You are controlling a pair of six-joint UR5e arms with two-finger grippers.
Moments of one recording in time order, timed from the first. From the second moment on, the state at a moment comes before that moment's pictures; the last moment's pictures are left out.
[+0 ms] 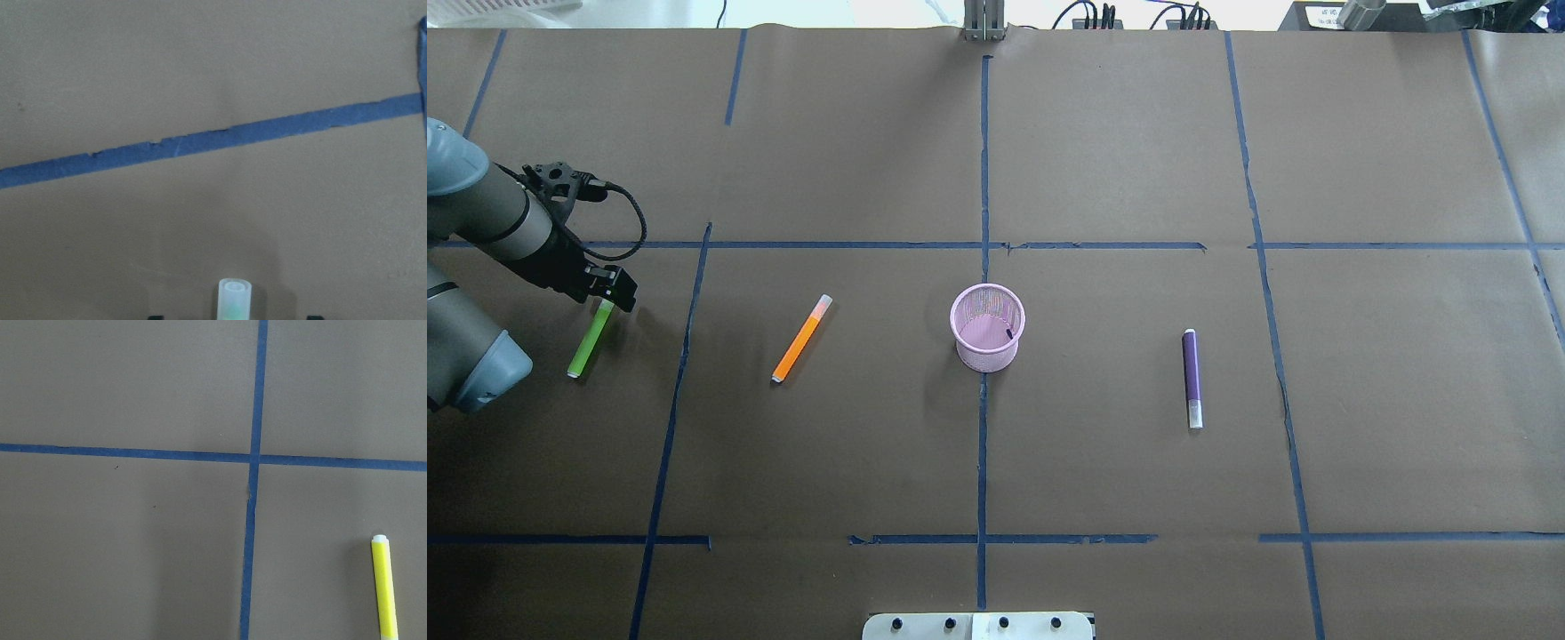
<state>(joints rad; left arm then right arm) -0.92 -1.78 -1.49 -1.96 -2.19 -0.62 1.60 -1.63 1.60 -1.45 2.47 0.00</state>
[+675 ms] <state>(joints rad) -0.92 -1.78 -1.49 -1.96 -2.19 -0.63 1.60 -1.63 1.60 -1.45 2.48 0.00</state>
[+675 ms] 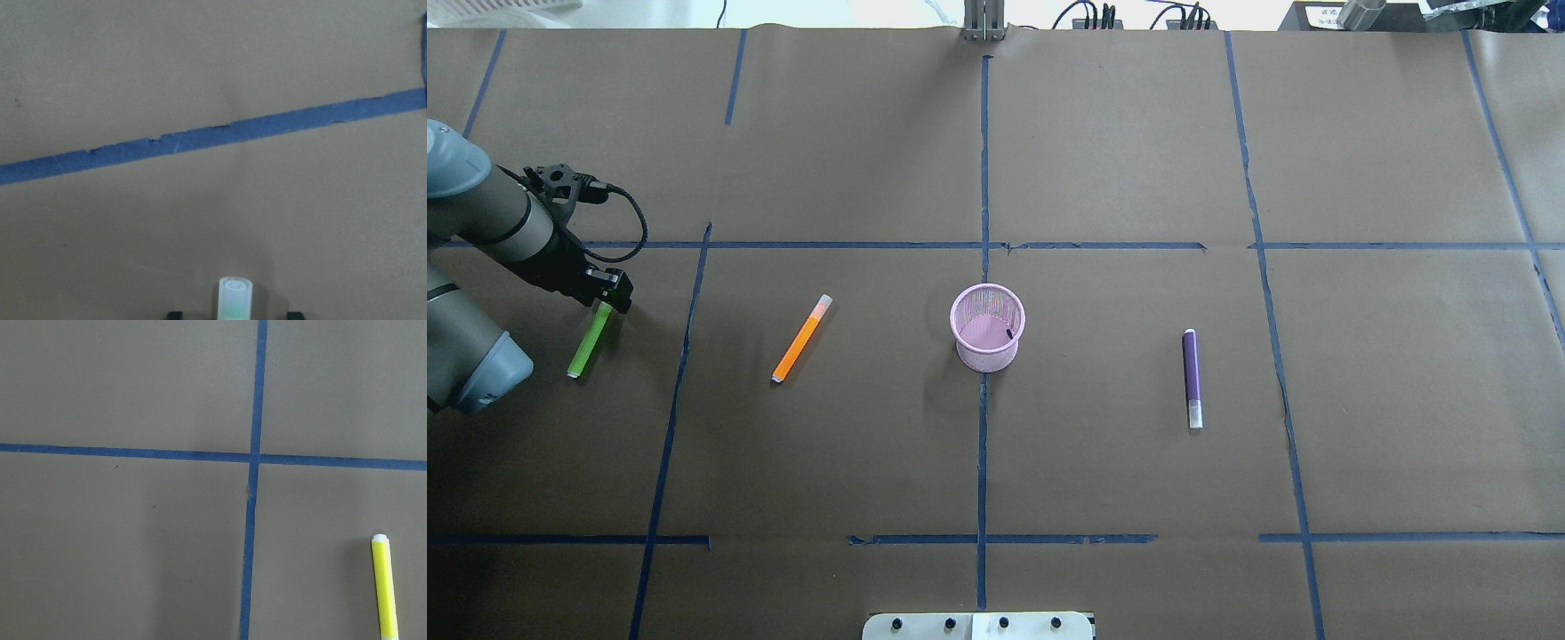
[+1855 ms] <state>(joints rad) -0.93 -1.80 -1.67 -1.96 -2.09 -0.61 1.60 -1.64 1.60 -1.45 2.48 0.00</state>
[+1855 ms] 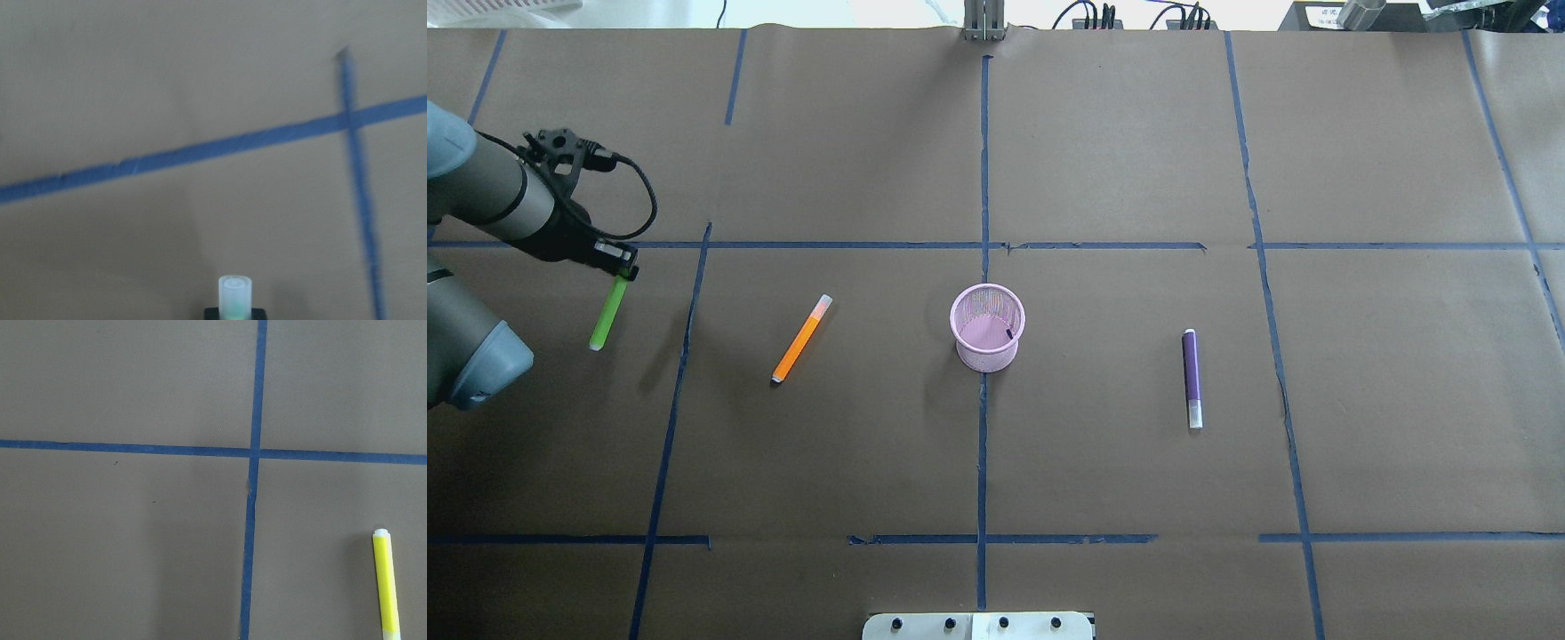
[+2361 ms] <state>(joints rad) -0.88 -1.84 -1.87 -2.20 -1.81 -0.72 1.60 -1.65 1.61 -1.44 2.49 0.00</state>
